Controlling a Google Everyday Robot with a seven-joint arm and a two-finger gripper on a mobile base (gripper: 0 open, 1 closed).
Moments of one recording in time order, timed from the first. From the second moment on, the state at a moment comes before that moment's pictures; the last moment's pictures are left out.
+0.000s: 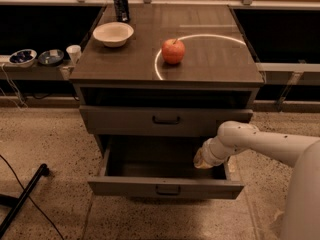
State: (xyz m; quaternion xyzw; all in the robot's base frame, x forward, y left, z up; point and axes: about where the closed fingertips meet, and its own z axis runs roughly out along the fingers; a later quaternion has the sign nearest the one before) arm 0.589 -0.168 0.453 -0.72 0.67 0.06 0.20
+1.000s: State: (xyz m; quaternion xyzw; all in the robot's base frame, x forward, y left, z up) arm 0.571 -0.159 0.388 -0.72 0.67 0.11 0.16
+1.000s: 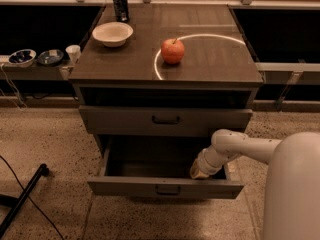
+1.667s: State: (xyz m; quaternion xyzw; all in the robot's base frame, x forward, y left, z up) arm 0.523 -0.145 0.381 -0.73 0.65 0.16 0.12
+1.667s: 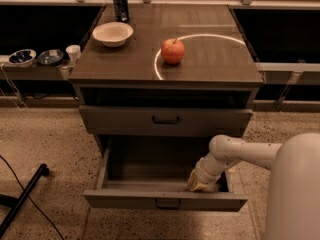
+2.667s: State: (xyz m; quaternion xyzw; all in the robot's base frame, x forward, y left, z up) arm 0.454 -0.111 0.385 -0.75 0.61 0.25 0.10
